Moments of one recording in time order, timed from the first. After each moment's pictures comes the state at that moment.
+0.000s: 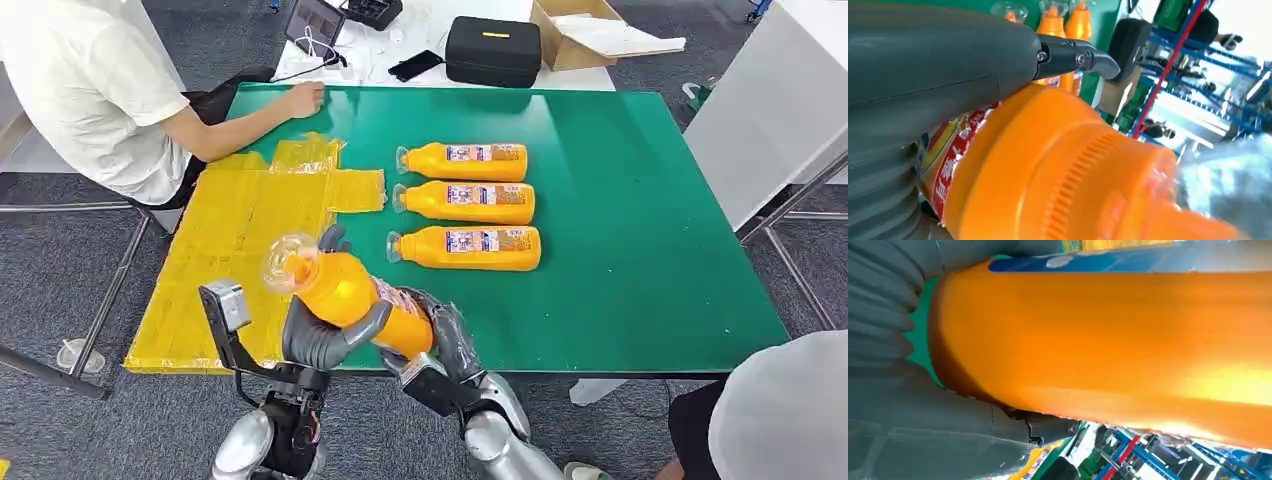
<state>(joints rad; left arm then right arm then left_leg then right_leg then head) -0.10 -0.19 -0.64 -1.47 0.43 0.21 -0.42 -0.17 0.11 0.58 -1.10 0.41 -0.37 -0.52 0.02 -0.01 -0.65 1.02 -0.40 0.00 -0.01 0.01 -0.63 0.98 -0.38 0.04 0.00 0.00</state>
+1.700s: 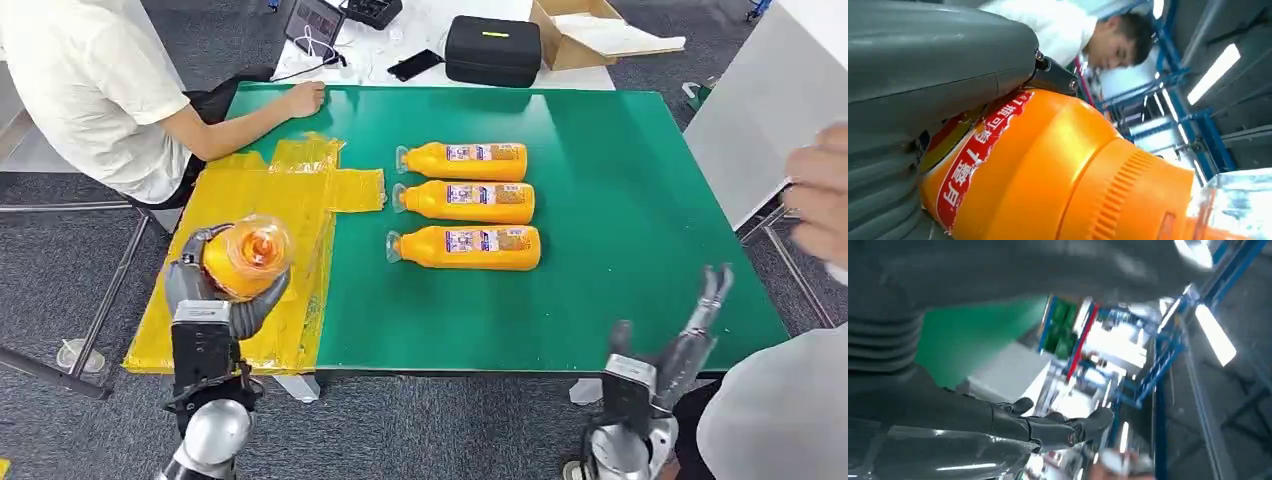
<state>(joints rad) -0.13 -0.07 -0.47 -1.46 -0.50 0.68 -0.43 0.08 0.18 -0.11 -1.59 0.38 -0.70 -0.70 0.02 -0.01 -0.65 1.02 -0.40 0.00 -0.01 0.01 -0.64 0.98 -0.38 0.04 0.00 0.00</state>
